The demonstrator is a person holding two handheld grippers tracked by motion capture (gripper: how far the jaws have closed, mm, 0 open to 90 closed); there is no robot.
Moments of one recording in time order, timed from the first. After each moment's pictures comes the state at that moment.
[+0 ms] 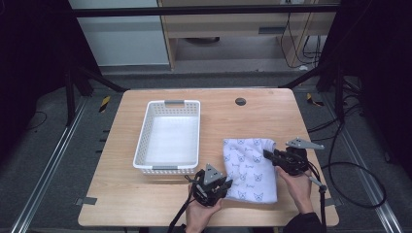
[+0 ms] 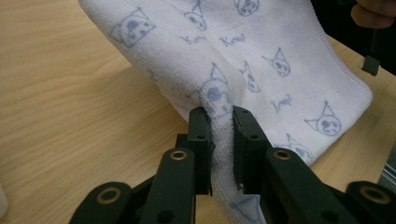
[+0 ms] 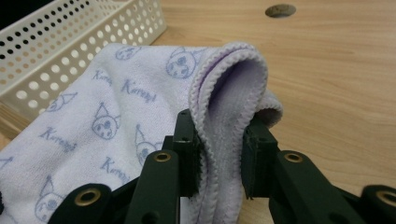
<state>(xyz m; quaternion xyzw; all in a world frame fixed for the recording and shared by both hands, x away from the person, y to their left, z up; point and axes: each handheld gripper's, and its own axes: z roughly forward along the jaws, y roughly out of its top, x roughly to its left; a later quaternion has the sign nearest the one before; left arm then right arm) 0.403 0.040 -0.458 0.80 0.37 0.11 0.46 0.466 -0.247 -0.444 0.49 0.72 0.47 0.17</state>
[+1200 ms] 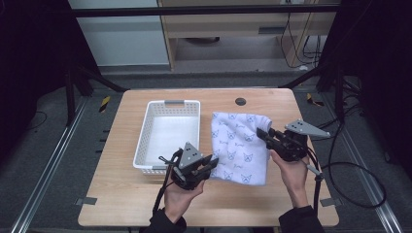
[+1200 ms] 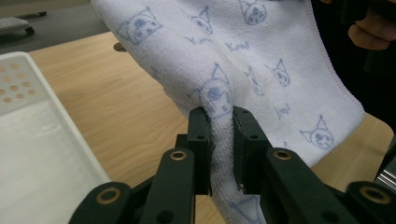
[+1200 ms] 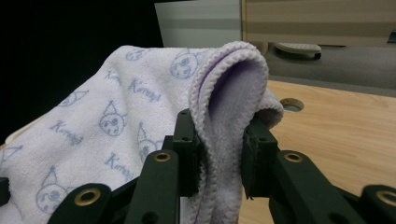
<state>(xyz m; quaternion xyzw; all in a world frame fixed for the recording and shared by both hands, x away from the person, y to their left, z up) 0.411 0.088 -0.369 0.78 0.34 0.17 0.49 0.460 -0.210 -0.358 0.44 0.68 0.54 0.23</state>
